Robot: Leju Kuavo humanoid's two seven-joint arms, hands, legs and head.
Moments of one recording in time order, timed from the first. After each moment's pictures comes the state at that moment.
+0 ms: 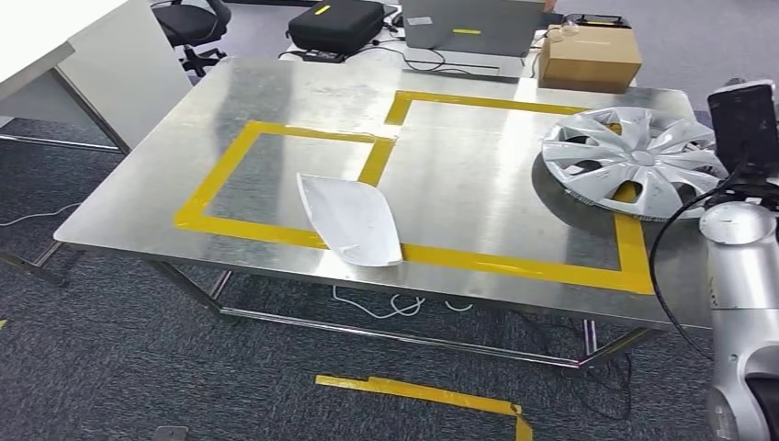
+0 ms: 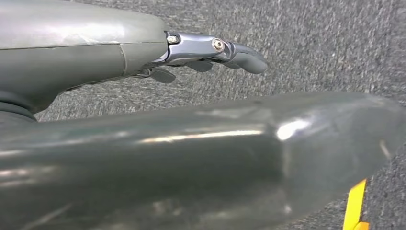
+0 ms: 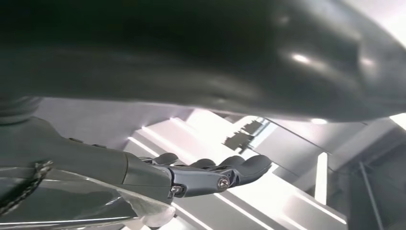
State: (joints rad) left arm -0.07 -0.14 1.00 -0.23 -0.90 0.34 -0.45; right arm -0.69 -0.31 0.08 -1.26 0.61 -0.42 -0.08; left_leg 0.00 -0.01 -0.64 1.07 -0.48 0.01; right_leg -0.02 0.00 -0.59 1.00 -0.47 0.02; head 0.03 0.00
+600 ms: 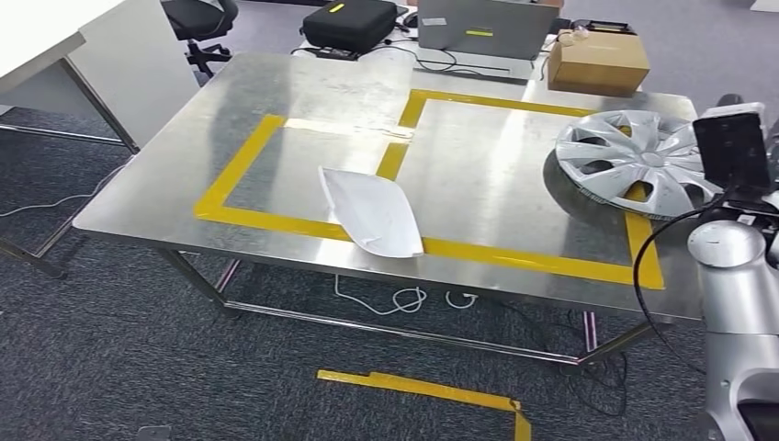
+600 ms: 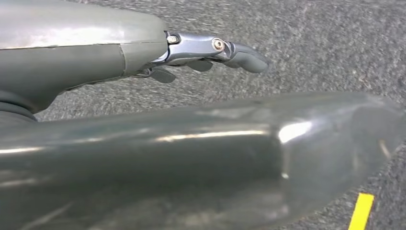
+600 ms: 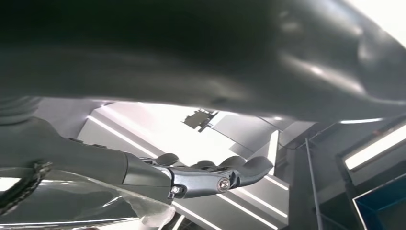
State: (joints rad) left arm -0.08 -0.13 1.04 -0.23 -0.88 0.35 -0.45; right arm -0.59 -0.29 0.08 -1.42 0.69 -0.48 -0.11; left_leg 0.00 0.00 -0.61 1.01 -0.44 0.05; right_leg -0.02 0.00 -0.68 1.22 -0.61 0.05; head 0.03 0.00
